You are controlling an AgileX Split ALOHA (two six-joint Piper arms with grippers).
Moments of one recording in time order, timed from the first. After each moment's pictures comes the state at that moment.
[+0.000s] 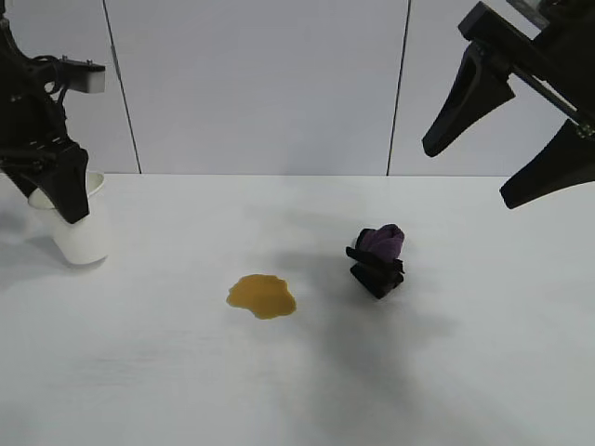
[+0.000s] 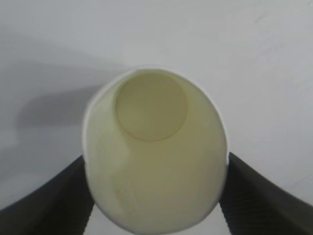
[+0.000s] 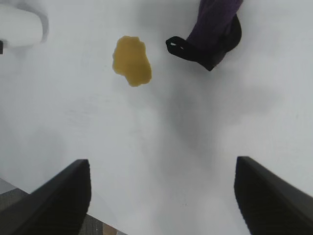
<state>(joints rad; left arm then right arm) -0.13 2.04 -1.52 -0.15 0.95 0.64 0.07 1.53 -1.07 0.64 0.92 -0.23</state>
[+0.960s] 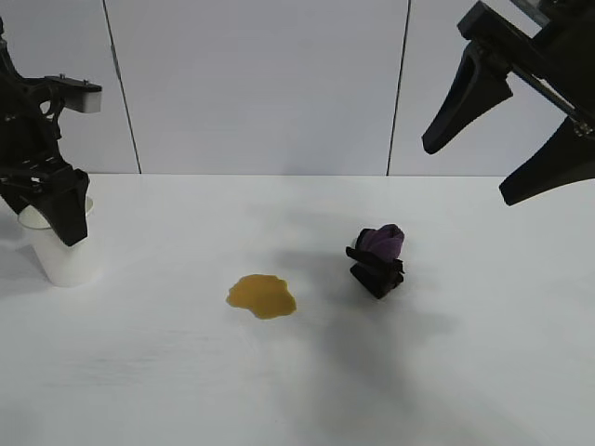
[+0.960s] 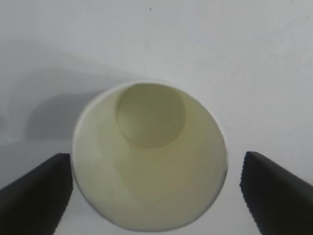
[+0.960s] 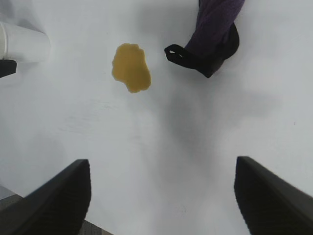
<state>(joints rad) -0.13 2.04 -1.49 -0.12 0.96 0.64 0.07 1.53 -1.07 0.64 0.90 -0.23</state>
